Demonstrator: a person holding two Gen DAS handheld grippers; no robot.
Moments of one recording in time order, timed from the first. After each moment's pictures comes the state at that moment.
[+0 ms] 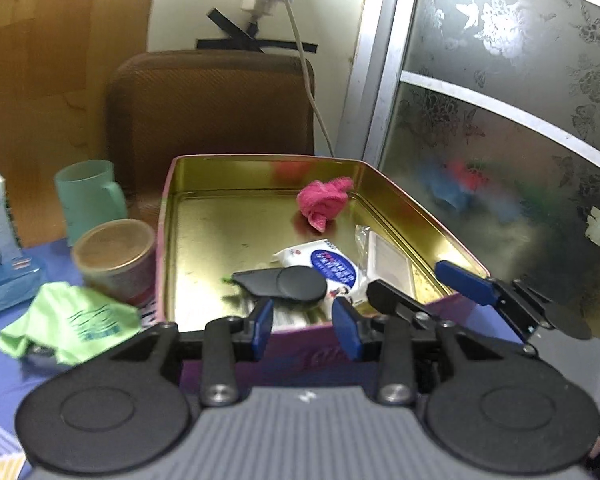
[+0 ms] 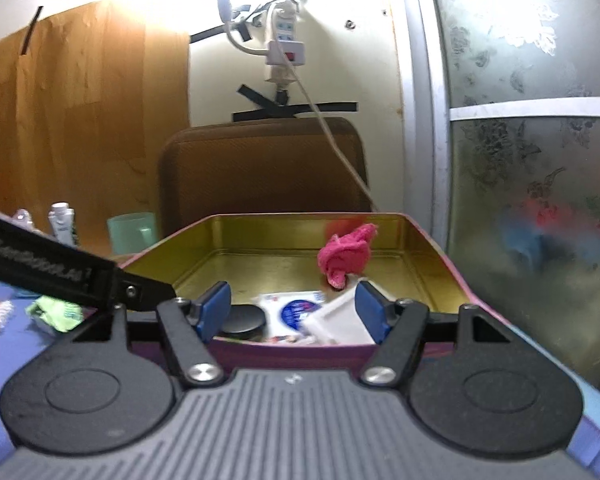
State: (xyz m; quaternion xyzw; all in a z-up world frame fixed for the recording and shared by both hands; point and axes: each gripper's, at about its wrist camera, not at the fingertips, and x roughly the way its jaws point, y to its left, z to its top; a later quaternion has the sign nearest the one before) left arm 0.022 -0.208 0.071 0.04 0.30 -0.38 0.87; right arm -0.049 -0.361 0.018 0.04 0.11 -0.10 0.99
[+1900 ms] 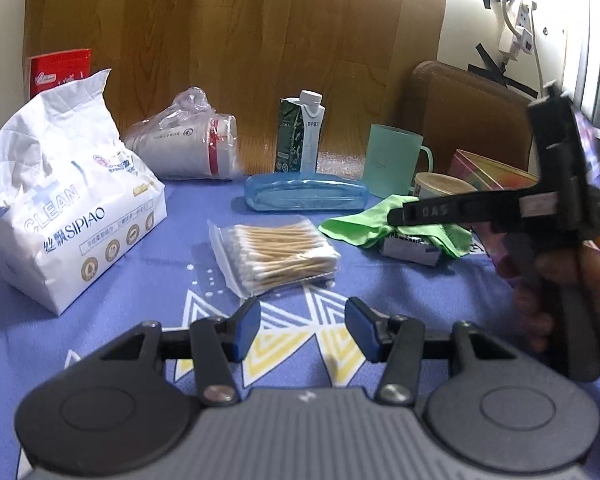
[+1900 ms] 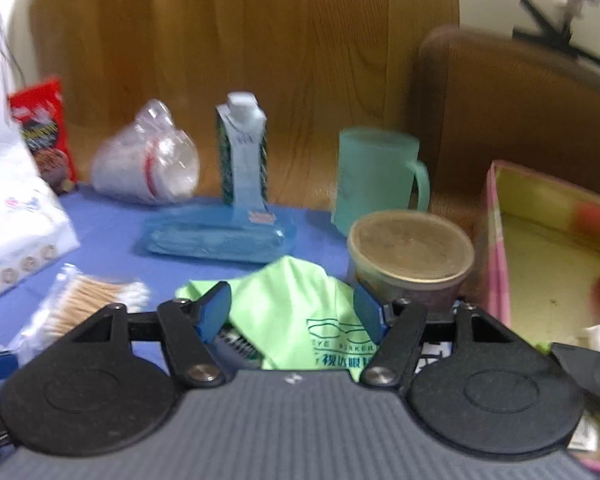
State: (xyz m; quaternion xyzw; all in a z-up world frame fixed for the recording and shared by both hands) left arm 0.029 0.022 0.007 -0.02 0.28 -0.15 0.95; right arm 0.138 -0.190 0.001 -0.01 0.27 0.08 0.96
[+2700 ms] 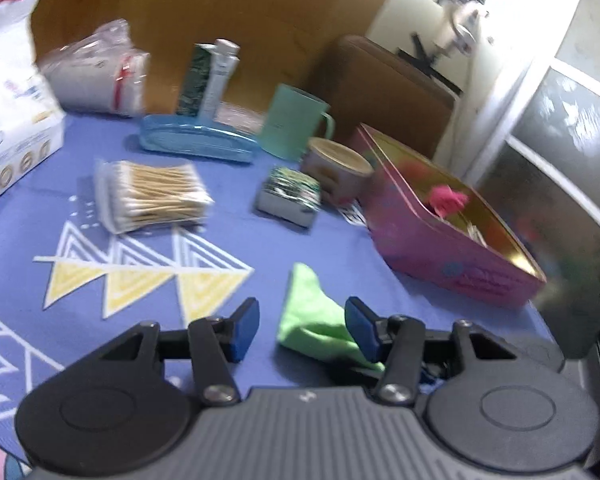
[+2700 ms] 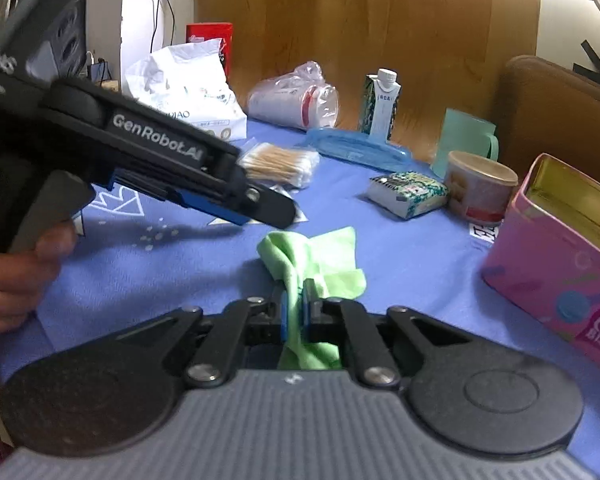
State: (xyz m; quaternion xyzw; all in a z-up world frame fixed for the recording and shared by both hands) left arm 0.014 0.002 0.011 -0.11 0.35 -0.29 0.88; right arm -0.037 -0.169 -0.015 -0.09 0.26 0.23 0.93
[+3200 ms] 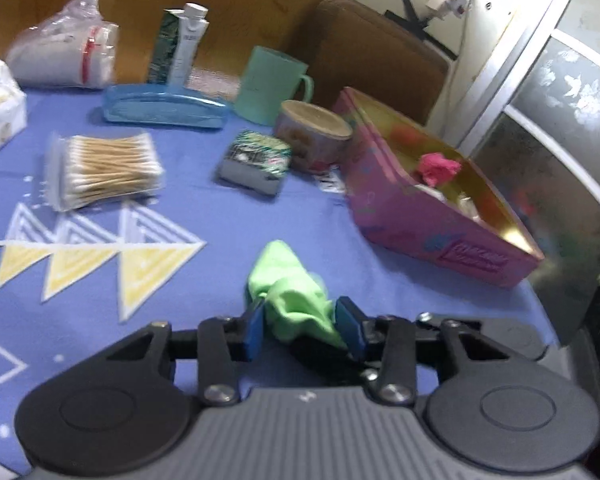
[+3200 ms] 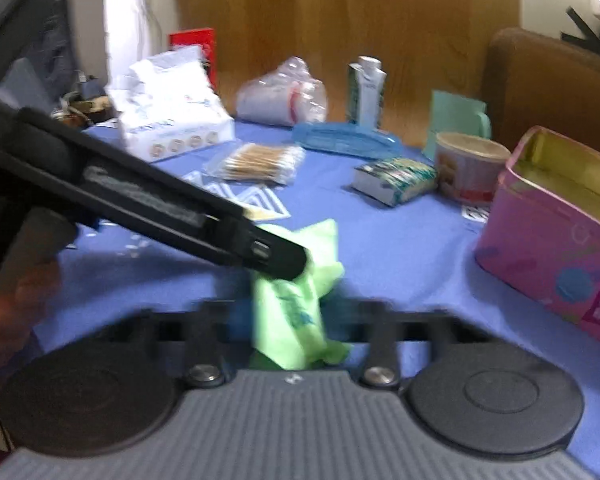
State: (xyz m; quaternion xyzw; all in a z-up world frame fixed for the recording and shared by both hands) left arm 0.021 -0.033 0.012 -0.11 0.40 -0.31 0.86; right arm -0.027 -0.188 -0.020 -0.05 0.27 0.24 0.93
